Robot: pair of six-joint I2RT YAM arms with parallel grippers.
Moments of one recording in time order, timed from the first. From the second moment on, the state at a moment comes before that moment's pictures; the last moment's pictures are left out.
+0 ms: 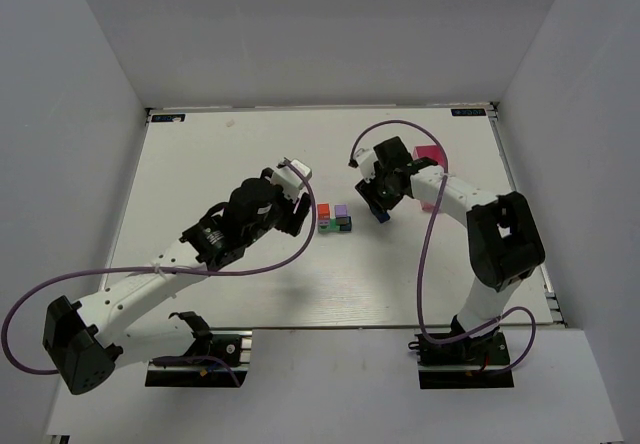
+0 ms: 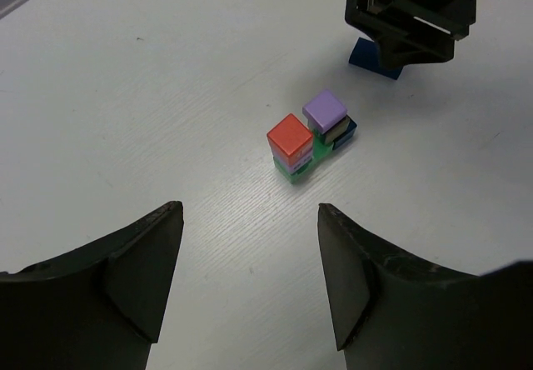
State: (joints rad) left arm -0.81 1.08 0.90 -0.25 -0.20 0.03; right arm 0.48 1.75 1.21 -0.53 -0.12 -0.36
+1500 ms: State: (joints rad) left arm -0.81 0.98 0.85 -0.21 -0.17 0.06; right arm 0.45 1.85 1.26 -0.55 -0.11 -0.41
